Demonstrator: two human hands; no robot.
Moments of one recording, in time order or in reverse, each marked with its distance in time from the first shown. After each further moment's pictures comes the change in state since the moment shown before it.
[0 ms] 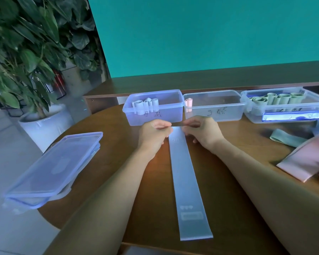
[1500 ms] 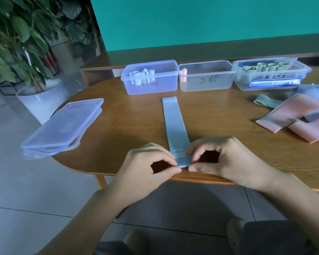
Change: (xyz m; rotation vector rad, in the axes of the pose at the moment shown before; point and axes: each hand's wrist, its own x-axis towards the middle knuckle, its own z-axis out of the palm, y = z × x) left_hand -0.218 0.021 -0.073 0.460 -0.350 0.550; right_hand -0.214 -0.024 -0.059 -0.174 -0.422 -0.422
